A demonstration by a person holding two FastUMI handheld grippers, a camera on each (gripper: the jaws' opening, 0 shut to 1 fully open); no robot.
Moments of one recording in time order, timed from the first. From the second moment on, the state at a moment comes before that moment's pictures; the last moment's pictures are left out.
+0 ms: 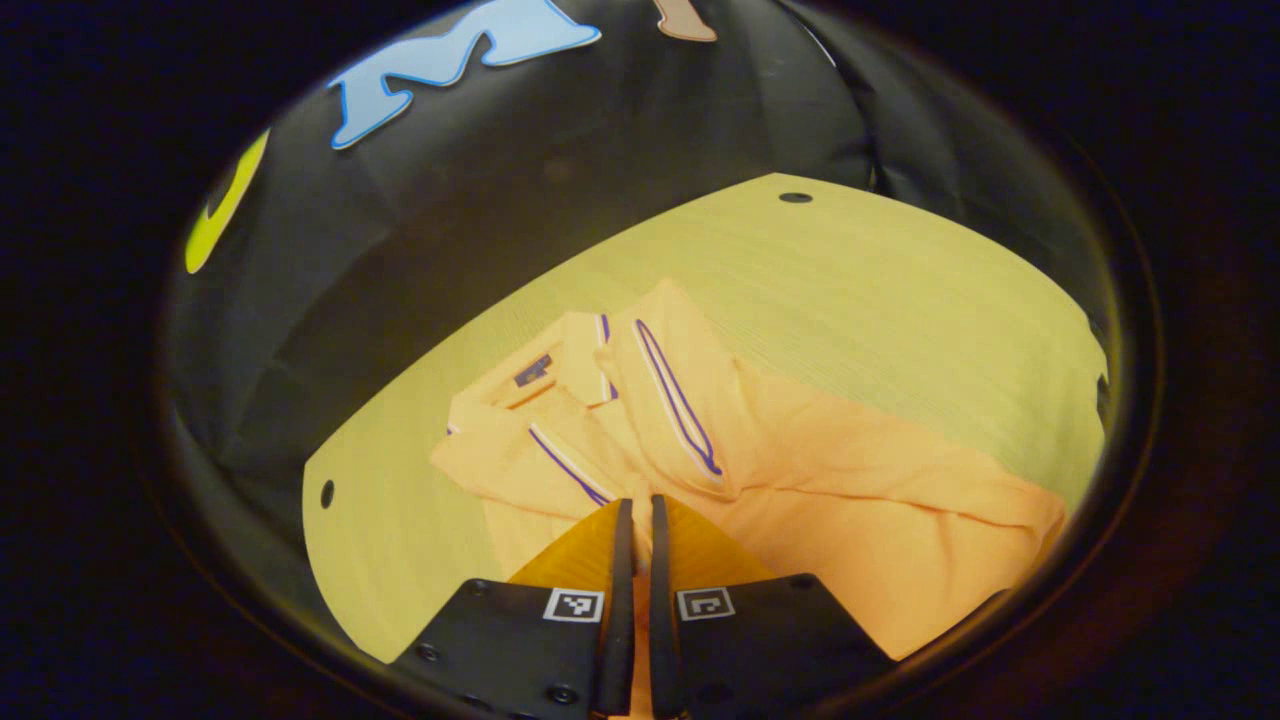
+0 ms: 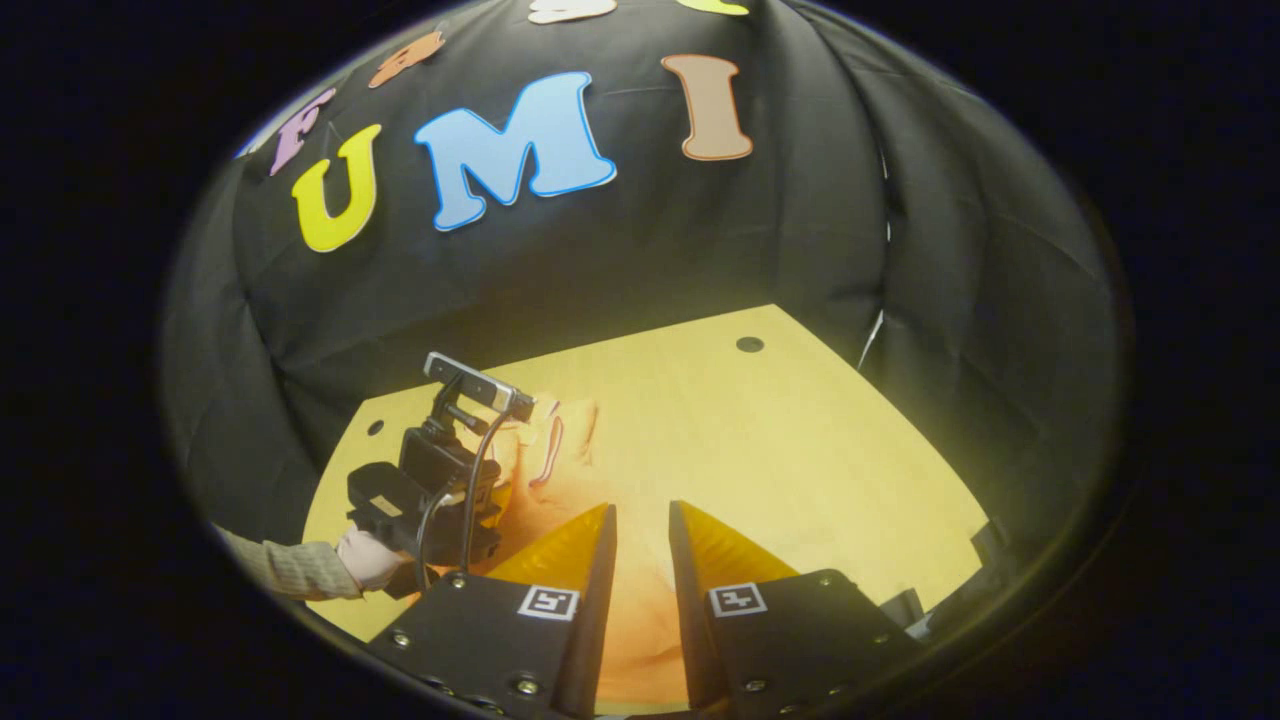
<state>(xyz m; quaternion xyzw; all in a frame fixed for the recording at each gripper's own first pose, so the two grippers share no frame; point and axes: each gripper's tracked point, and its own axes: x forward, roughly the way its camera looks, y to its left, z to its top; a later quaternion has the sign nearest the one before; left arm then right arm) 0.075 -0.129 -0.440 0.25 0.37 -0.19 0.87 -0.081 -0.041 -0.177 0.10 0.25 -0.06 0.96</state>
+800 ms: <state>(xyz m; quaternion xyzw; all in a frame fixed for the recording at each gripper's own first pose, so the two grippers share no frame) 0.029 -0.072 -0.372 0.14 0.36 -0.15 0.91 -0.078 -0.033 -0.222 0.07 0.31 0.00 0.95</state>
